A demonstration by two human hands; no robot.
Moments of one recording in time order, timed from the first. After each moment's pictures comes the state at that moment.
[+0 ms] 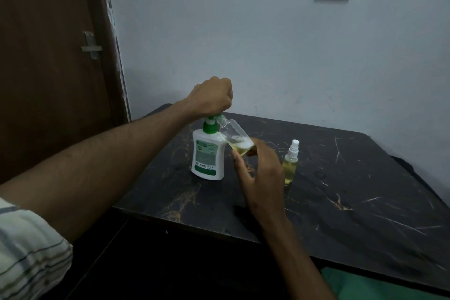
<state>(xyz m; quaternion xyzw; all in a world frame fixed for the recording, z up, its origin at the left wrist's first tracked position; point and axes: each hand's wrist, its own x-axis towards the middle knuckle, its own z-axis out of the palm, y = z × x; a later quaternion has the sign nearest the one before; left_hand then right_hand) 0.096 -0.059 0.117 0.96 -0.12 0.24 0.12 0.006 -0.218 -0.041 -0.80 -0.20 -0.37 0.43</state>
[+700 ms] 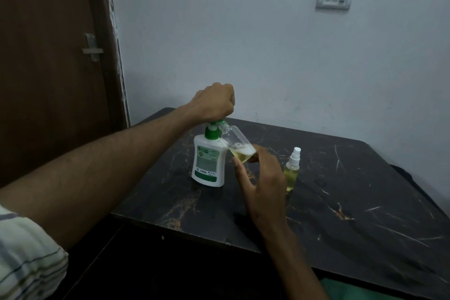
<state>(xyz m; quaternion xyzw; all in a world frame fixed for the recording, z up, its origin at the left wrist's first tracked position) 0.096 -0.060 0.118 0.96 -0.12 0.23 0.13 0.005 -0.221 -0.039 -0.79 -0.20 -0.38 0.43</state>
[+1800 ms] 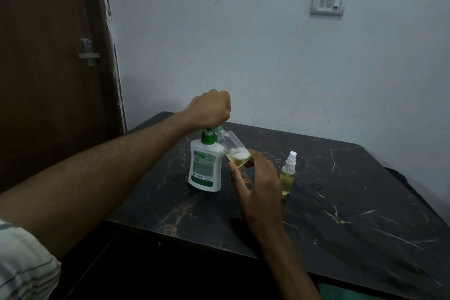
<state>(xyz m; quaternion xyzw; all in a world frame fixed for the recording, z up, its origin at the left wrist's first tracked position) 0.096 -0.059 0.116 0.96 -0.12 0.22 0.11 0.006 -0.218 -0.039 -0.81 -0.19 -0.37 0.42</state>
